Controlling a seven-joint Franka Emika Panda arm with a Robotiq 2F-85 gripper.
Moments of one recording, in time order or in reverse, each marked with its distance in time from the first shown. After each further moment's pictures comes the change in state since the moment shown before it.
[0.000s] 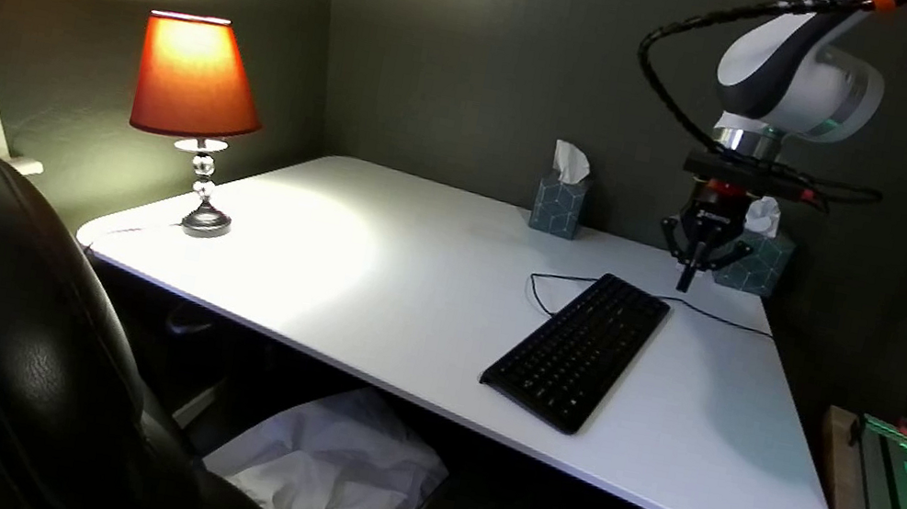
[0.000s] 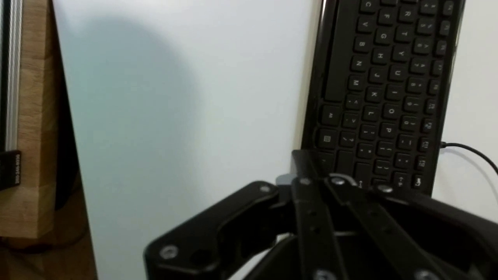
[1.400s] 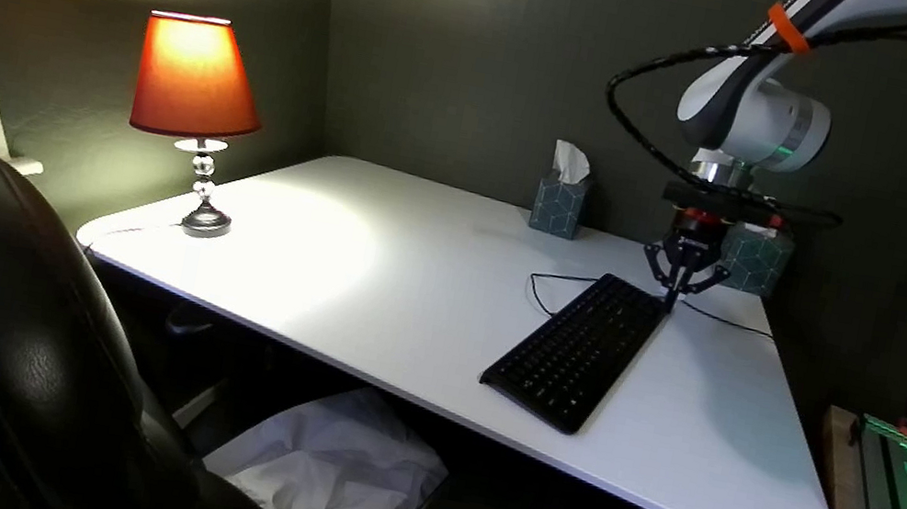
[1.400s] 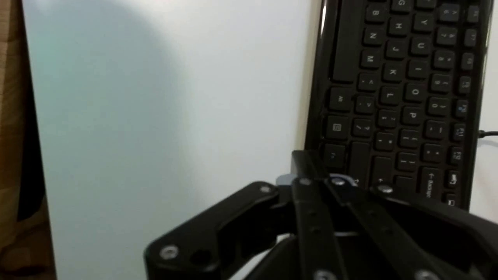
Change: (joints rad) arm 0.007 0.225 -0.034 0.120 0.129 0.000 -0.133
